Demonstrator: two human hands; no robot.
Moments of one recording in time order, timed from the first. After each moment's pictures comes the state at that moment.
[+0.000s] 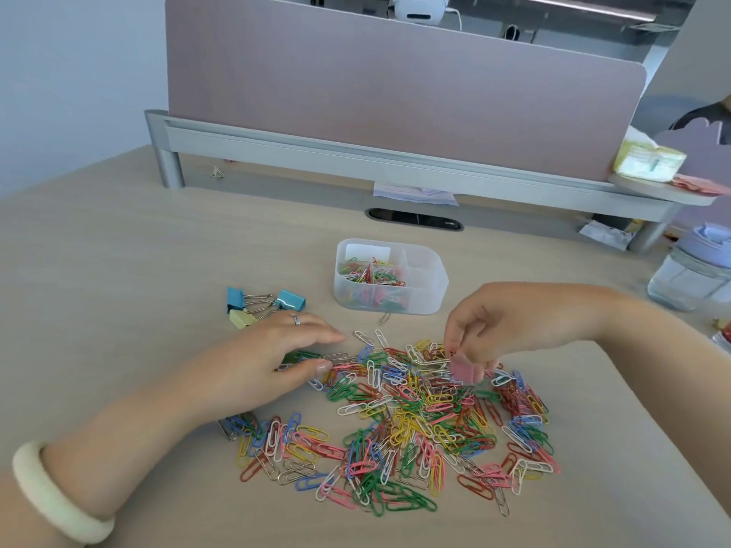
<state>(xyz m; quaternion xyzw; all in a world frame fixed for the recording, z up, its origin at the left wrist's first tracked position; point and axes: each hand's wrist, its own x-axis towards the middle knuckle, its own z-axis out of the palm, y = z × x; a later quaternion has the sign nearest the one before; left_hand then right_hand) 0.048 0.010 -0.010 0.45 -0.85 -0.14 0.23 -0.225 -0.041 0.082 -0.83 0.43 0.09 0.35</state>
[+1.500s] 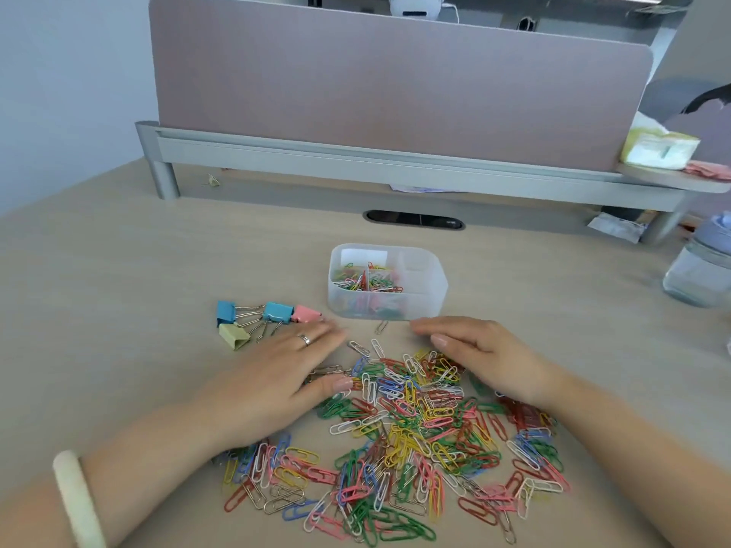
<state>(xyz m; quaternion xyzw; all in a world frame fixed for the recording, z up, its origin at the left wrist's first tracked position) 0.028 0.001 -0.019 0.53 -0.84 -0.08 0.12 -0.237 -0.059 -0.009 -0.83 0.43 -0.20 0.31</state>
